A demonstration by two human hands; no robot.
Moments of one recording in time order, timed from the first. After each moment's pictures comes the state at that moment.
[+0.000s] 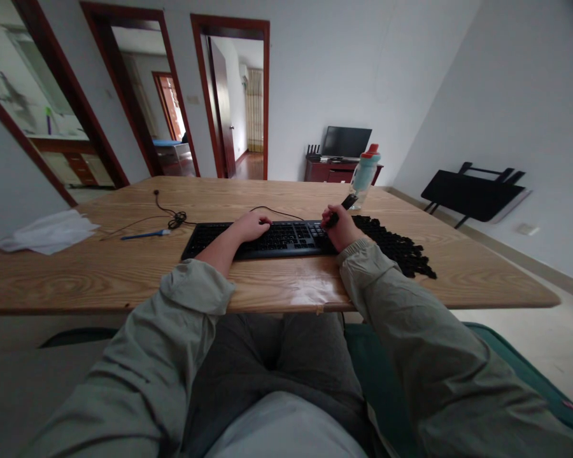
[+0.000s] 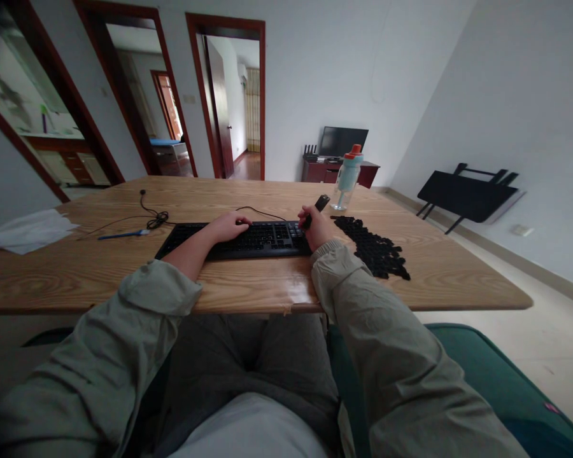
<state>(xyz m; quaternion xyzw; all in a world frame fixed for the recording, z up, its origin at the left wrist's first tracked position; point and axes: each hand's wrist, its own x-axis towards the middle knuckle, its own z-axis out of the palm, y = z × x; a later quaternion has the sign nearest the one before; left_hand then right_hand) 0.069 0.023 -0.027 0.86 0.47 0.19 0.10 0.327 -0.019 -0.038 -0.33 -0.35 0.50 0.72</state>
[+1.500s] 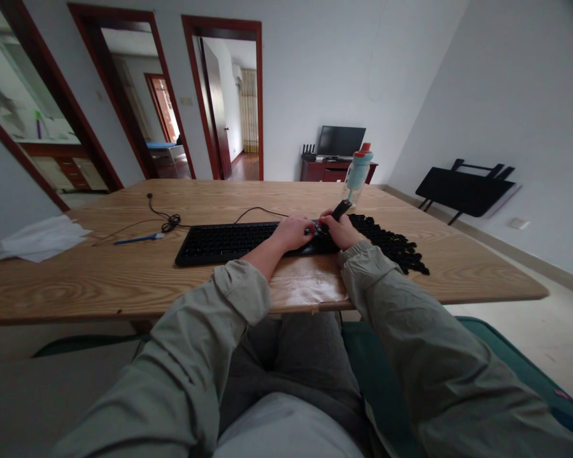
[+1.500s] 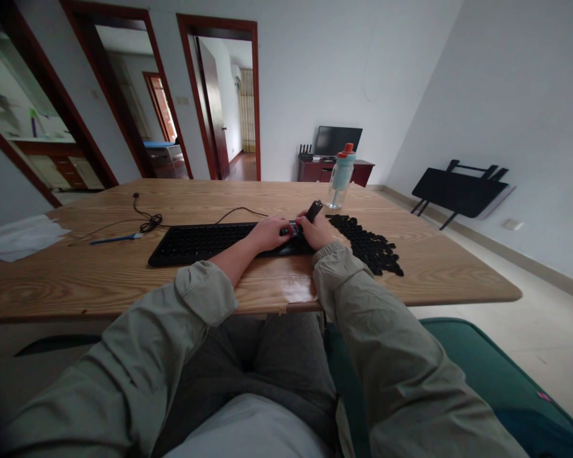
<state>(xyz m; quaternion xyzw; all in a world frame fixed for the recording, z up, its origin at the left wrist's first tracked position) 0.185 -0.003 -0.042 0.91 0.34 0.22 -0.01 0.361 -0.022 -0.052 -0.45 -0.56 0.30 0.62</state>
